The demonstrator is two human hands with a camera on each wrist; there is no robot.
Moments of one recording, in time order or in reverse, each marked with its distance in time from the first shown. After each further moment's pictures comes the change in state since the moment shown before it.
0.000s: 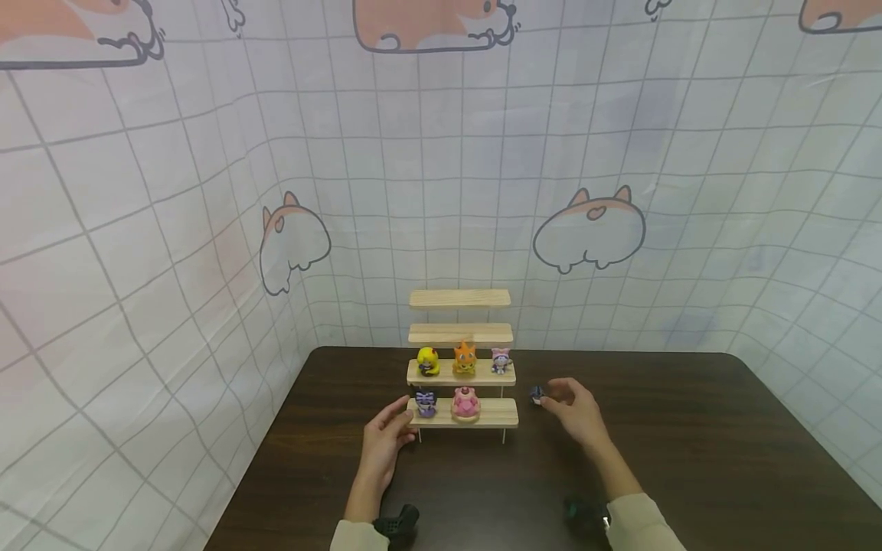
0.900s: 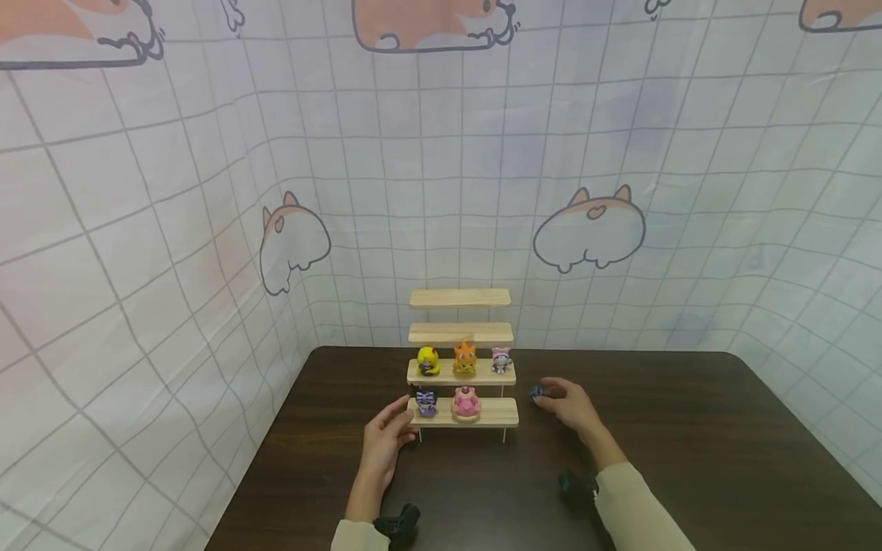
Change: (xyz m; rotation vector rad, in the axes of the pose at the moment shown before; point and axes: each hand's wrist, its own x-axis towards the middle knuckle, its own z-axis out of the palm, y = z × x) left_hand 0.001 -0.001 0.000 -0.001 0.002 -0.006; right_hand 0.029 0.013 0.007 -0.037 -0.121 0.061
